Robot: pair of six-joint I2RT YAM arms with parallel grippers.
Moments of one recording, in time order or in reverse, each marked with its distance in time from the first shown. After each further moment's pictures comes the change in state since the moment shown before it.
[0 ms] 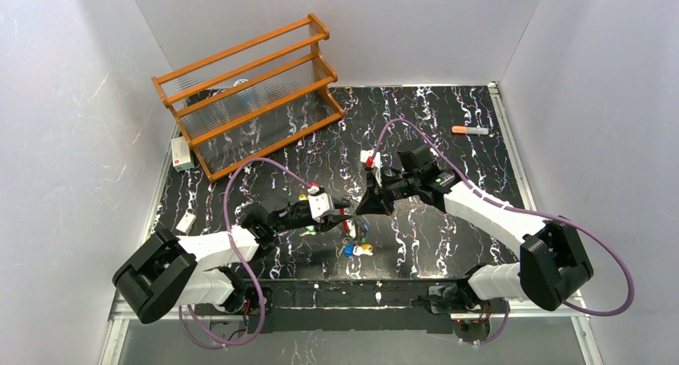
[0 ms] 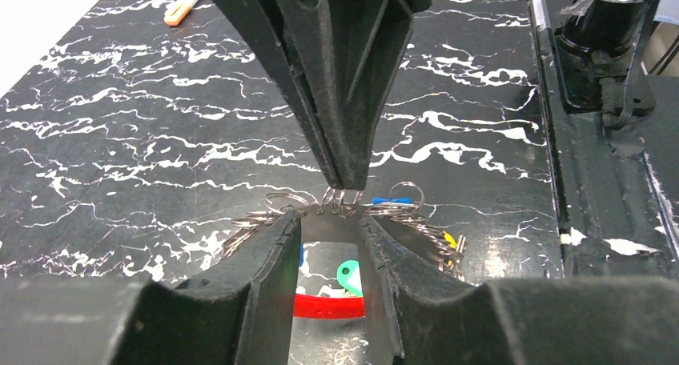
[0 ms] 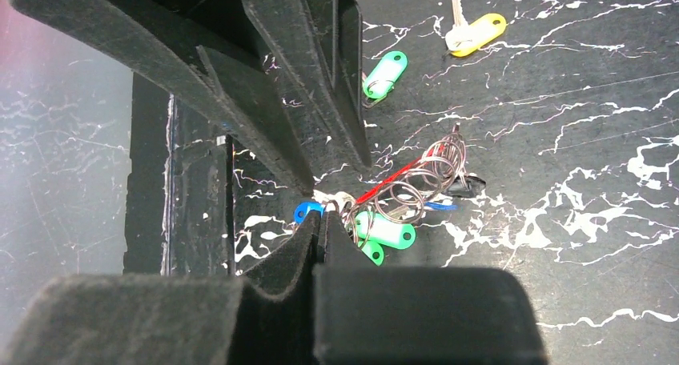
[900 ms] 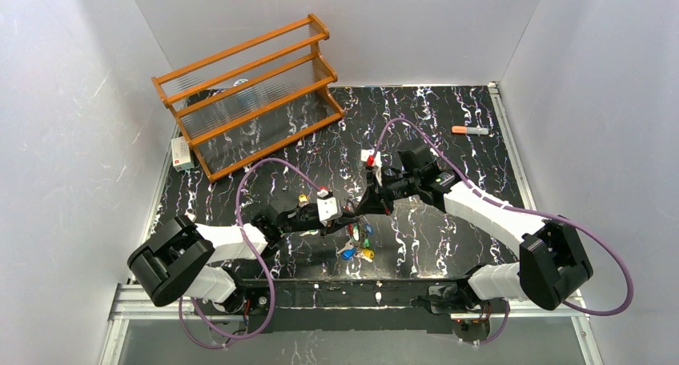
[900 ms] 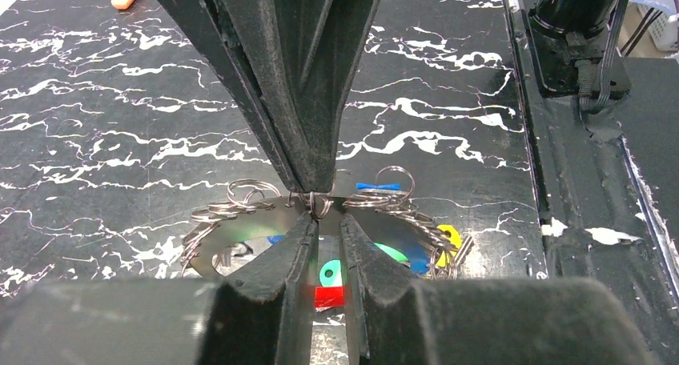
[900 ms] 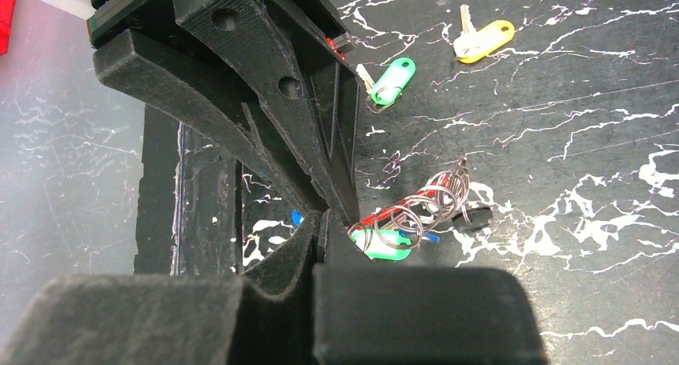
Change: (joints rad) left arm -0.043 0.140 0.011 0.084 0.022 -0.011; right arm 0.000 0.005 -0.004 0.019 -0.030 0.023
